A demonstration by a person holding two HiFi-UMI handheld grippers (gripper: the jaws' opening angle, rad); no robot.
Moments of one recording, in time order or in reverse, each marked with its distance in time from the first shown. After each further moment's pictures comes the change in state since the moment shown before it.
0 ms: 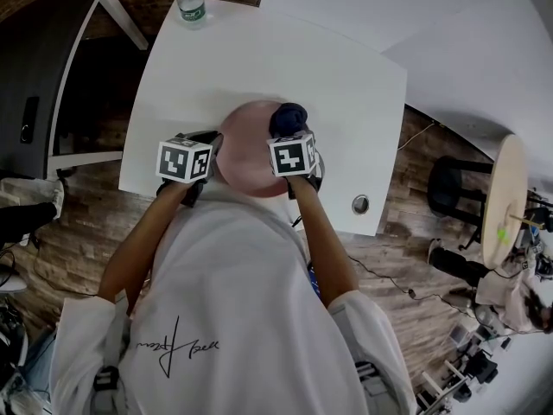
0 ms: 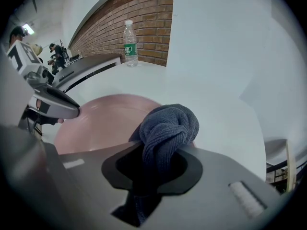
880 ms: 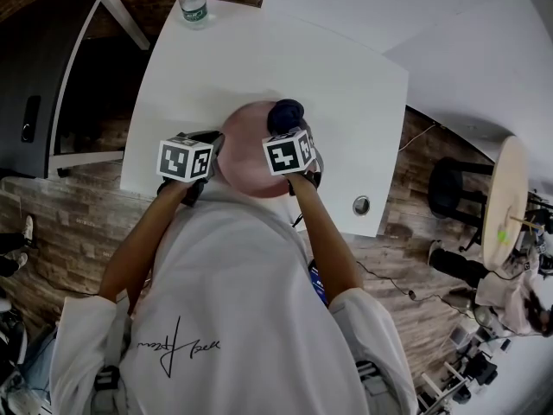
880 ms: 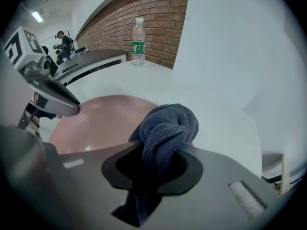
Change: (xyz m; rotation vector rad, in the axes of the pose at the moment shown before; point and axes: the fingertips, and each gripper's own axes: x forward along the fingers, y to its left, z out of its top) left arm 0.001 -0.001 0.000 -0.004 0.007 -0.014; right arm 0.007 0.005 0.011 -0.105 -0.007 -0.016
